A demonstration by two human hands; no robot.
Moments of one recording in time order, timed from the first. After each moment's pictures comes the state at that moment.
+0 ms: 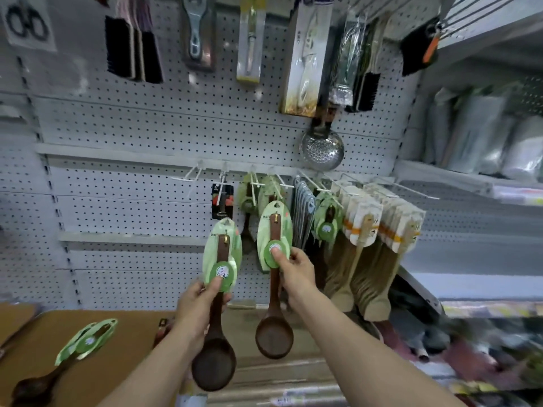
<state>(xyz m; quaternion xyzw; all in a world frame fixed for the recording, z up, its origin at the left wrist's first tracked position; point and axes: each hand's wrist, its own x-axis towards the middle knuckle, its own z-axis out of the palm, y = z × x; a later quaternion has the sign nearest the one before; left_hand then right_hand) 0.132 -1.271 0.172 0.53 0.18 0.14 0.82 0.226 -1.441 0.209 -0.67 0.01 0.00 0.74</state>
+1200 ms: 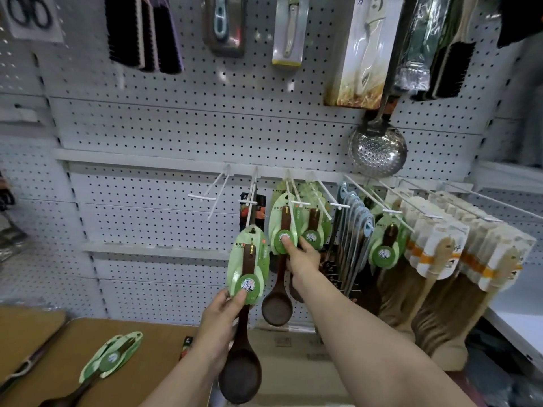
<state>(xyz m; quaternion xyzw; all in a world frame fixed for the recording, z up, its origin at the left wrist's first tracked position) 0.205 -1.234 0.172 0.58 0.16 0.13 0.79 0.375 -1.338 0.210 -0.61 0.10 0.05 0.79</state>
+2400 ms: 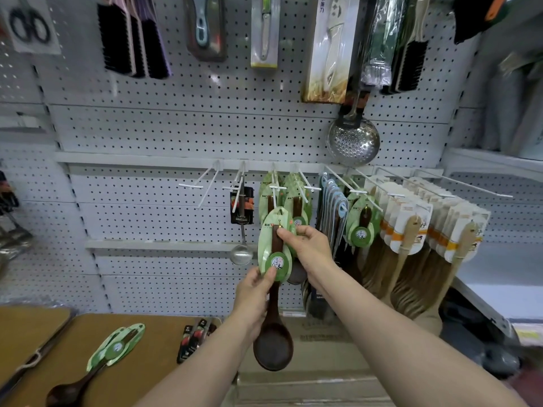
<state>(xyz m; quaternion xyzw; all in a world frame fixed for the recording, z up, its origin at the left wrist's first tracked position) 0.215 -1.308 0.185 0.58 0.12 0.10 0.80 0.278 -1.413 0.263 -0.62 -0.07 0.05 0.78</state>
